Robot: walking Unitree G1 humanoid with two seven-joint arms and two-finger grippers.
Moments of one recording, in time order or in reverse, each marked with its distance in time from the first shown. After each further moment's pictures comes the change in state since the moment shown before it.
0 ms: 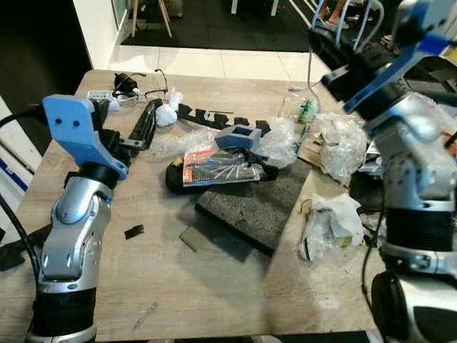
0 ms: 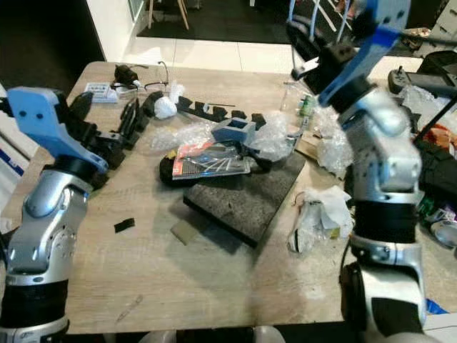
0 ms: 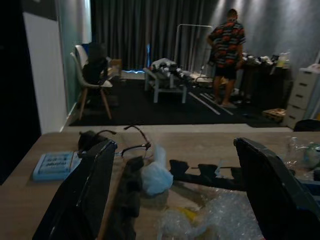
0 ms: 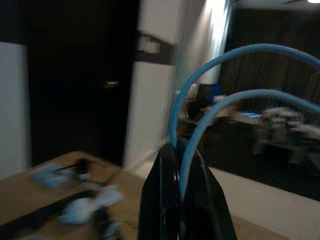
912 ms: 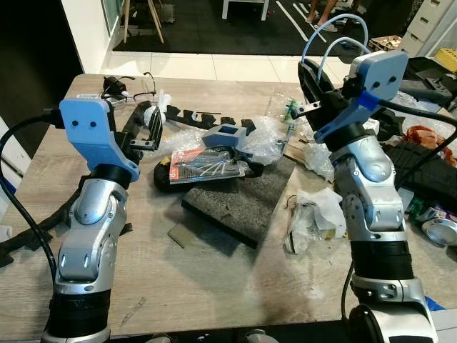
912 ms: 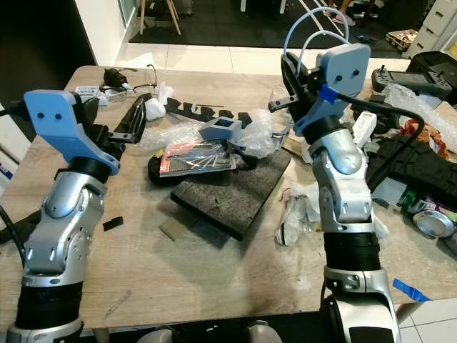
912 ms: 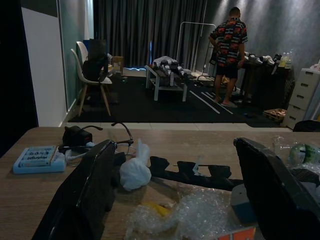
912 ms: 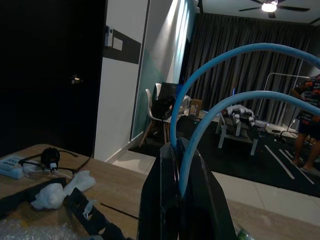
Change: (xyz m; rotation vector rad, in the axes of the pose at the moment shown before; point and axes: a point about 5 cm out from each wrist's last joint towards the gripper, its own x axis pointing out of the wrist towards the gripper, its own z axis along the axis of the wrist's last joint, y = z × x) left arm 0.001 -0.015 -0.006 -0.010 0.027 0.053; right arm -0.017 0.032 -0.040 -0.026 0.012 -0.094
